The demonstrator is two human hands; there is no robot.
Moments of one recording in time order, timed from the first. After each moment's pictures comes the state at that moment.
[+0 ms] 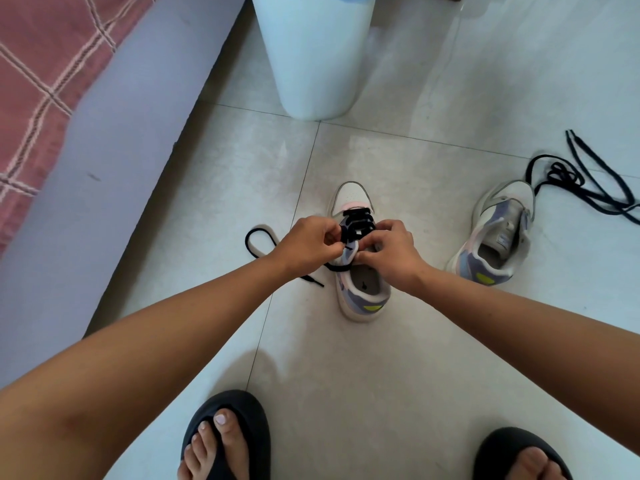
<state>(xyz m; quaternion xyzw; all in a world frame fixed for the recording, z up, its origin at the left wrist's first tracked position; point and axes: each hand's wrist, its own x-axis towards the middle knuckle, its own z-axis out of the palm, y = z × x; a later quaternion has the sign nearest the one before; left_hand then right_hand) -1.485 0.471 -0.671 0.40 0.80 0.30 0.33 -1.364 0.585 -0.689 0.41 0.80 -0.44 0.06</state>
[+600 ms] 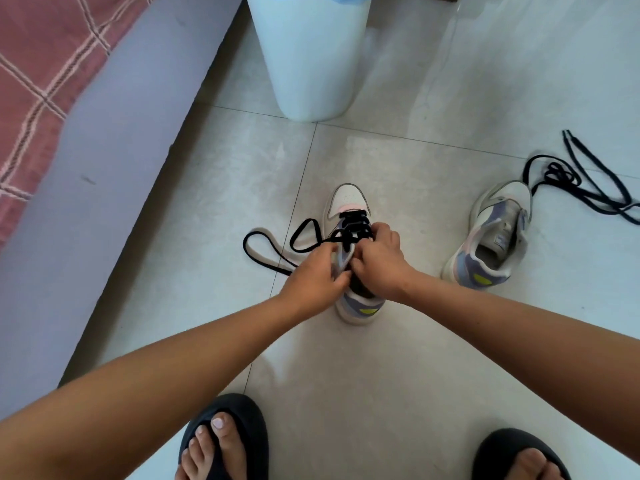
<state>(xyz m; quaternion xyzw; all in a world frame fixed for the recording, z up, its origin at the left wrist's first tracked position) -1.443 0.456 -0.692 0.33 0.84 0.26 0.35 -1.370 0.570 -0.679 0.33 0.89 -0.28 0.17</state>
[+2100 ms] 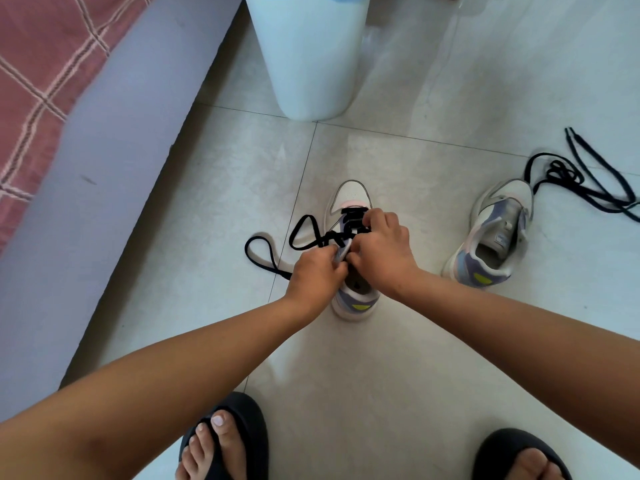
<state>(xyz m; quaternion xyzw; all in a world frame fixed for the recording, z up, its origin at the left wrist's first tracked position) -1.436 0.464 -0.688 0.31 0.87 0.28 0.27 -1.371 0.571 -0.673 0.28 0.94 -0.13 0.12</state>
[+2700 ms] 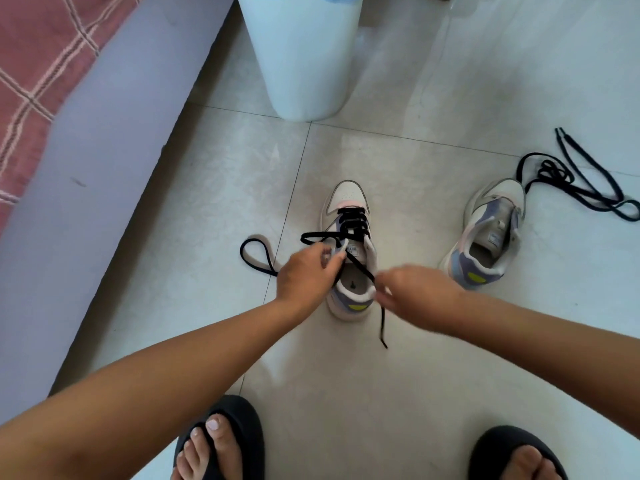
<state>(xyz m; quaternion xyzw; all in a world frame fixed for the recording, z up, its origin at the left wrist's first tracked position) -1.437 0.464 -0.687 0.25 0.89 0.29 0.25 -1.318 0.577 -0.628 0.15 0.93 -0.13 0.31</state>
